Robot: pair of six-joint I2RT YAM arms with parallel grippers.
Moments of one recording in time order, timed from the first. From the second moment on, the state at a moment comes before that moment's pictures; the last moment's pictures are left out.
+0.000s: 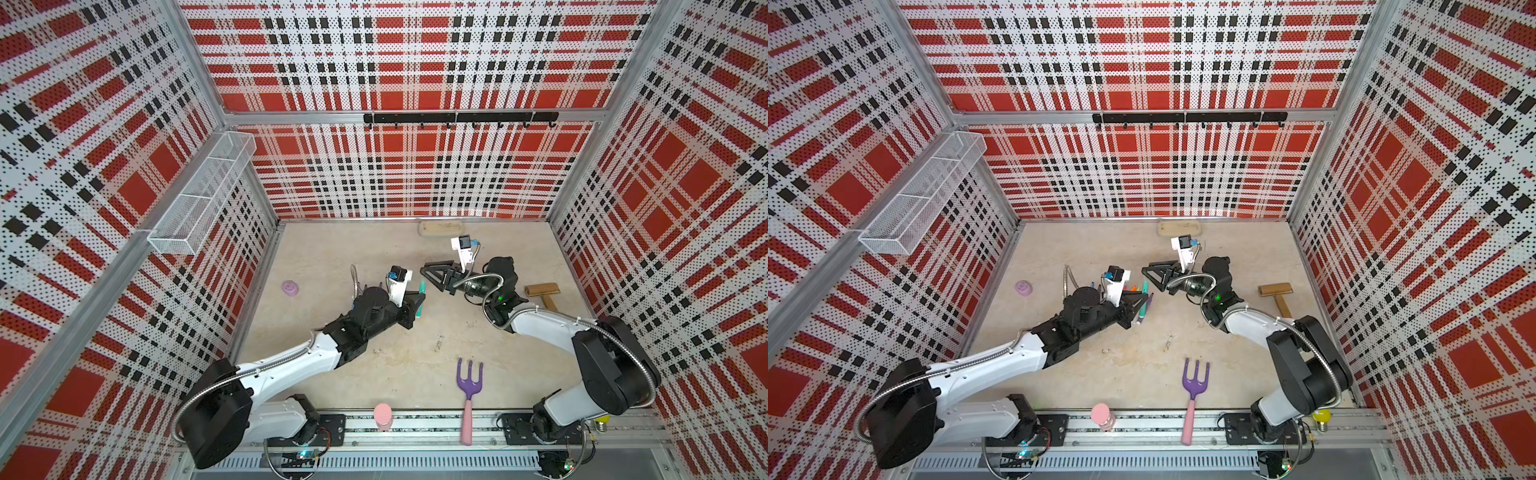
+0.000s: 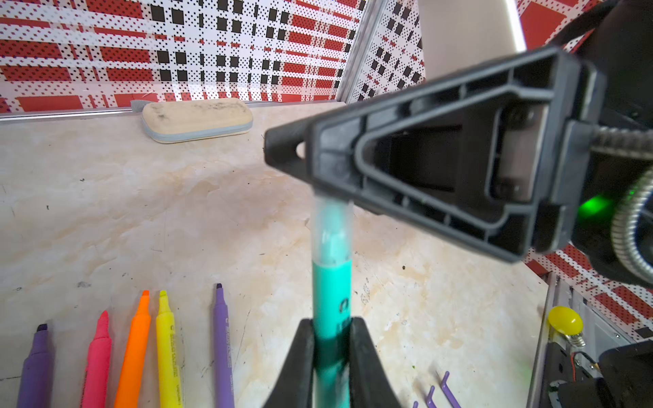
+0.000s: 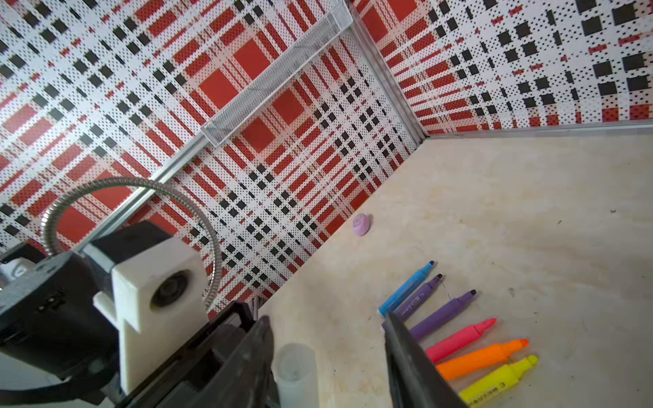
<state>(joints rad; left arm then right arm) -0.80 1.23 0.67 0.28 0.04 -0.33 0.49 1.53 0.77 0.77 -0.70 0.63</state>
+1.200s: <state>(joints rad) -0.79 1.29 0.67 0.29 0.05 -0.33 0.50 1.52 0.78 0.71 -0.69 0.59</state>
